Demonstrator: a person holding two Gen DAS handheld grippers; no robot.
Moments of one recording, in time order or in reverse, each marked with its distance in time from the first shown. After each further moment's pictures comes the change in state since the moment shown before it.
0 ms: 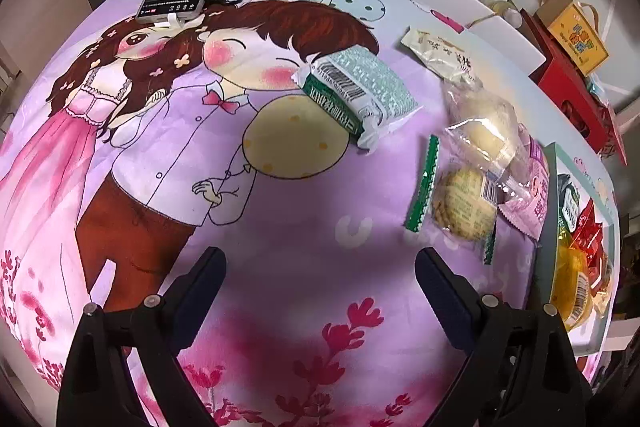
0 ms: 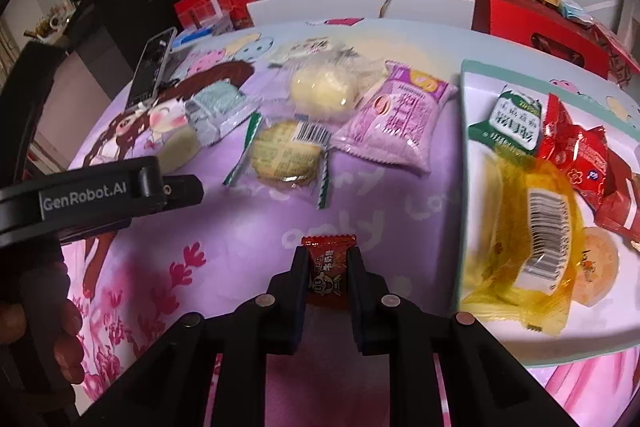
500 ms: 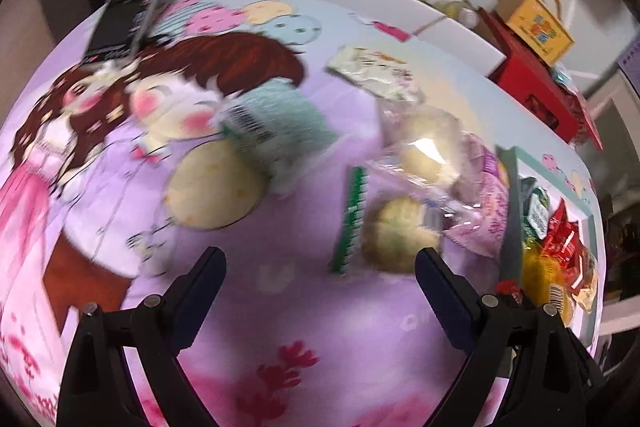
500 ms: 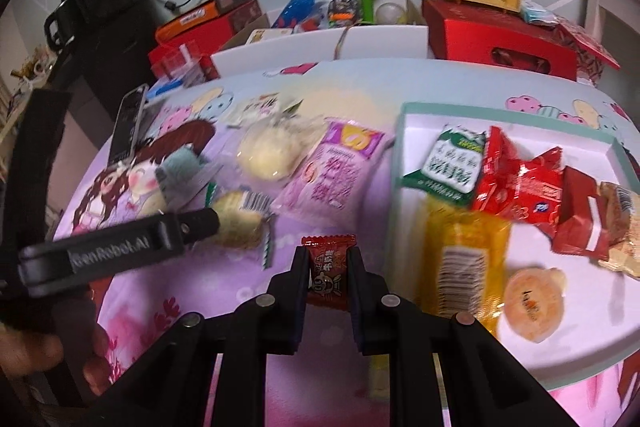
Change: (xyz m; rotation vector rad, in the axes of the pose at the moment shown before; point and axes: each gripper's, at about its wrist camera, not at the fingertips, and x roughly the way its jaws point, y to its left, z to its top) left arm 0.005 -0.046 0.021 0.130 -0.052 -0.103; right arm -0.021 -0.039 0.024 0.095 -0.110 -0.037
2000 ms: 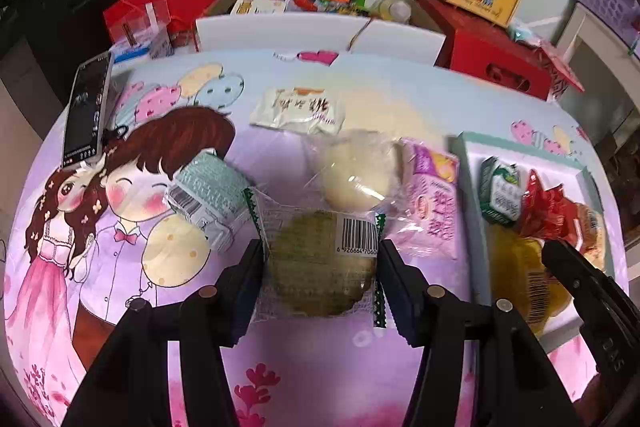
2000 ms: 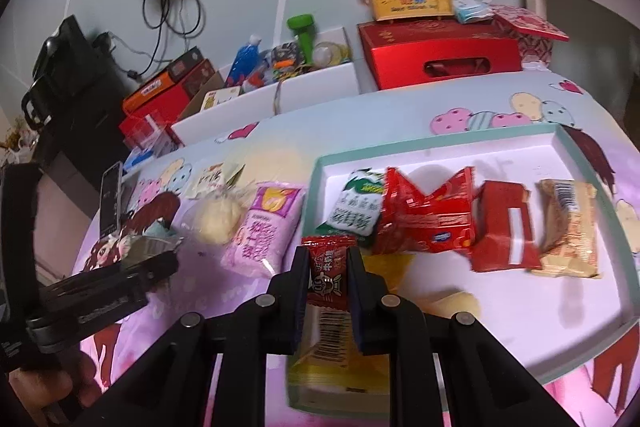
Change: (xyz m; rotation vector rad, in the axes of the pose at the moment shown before) left arm -0.031 -0.056 0.007 0.227 -0.098 0.058; right arm -0.042 -0.067 0.017 0.184 -0.117 -0.031
